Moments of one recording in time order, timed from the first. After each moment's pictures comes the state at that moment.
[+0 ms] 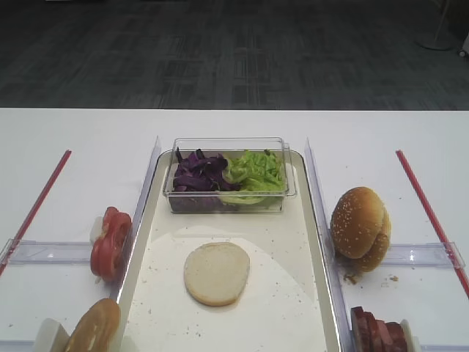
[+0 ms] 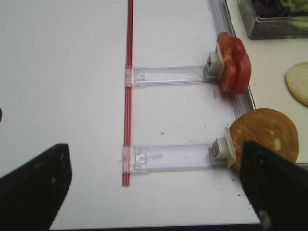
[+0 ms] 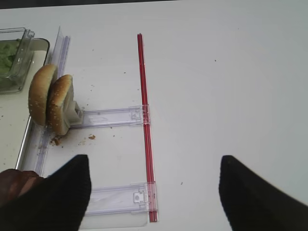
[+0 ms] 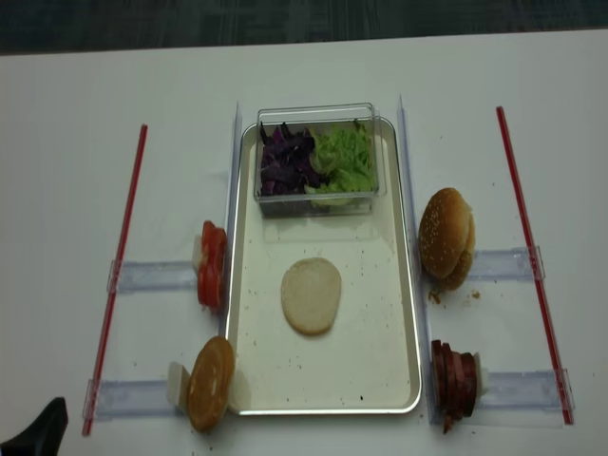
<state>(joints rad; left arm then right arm) -0.02 0.06 -0.49 0.01 1.18 -0.06 -0.13 -0.02 -0.48 0.08 1.13 -0.04</state>
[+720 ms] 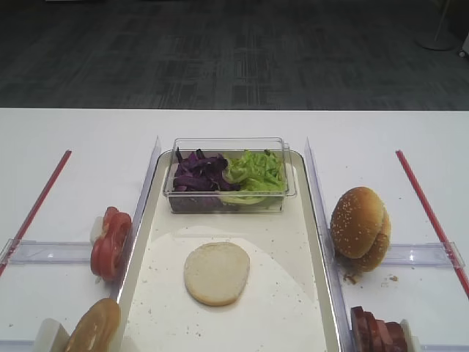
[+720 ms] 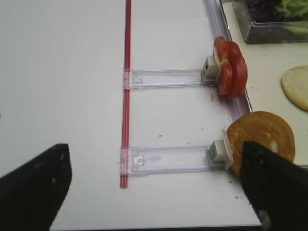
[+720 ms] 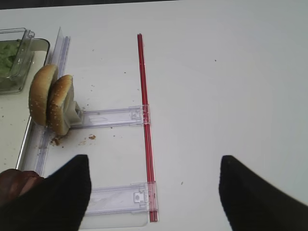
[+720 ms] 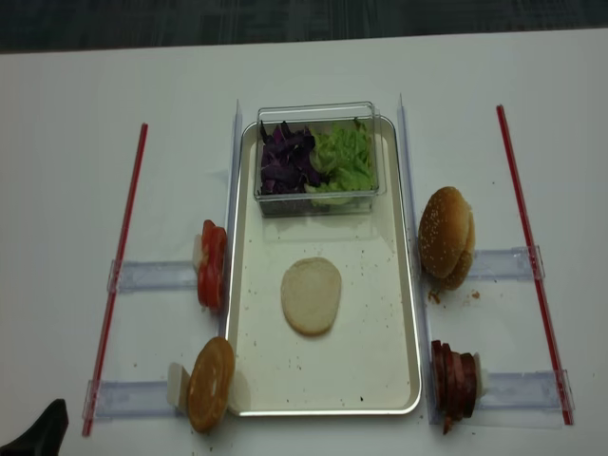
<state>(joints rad) -0.02 0.05 -0.49 0.01 1.18 -0.07 -0.13 -0.02 -0.48 0.08 1.13 -0.04</state>
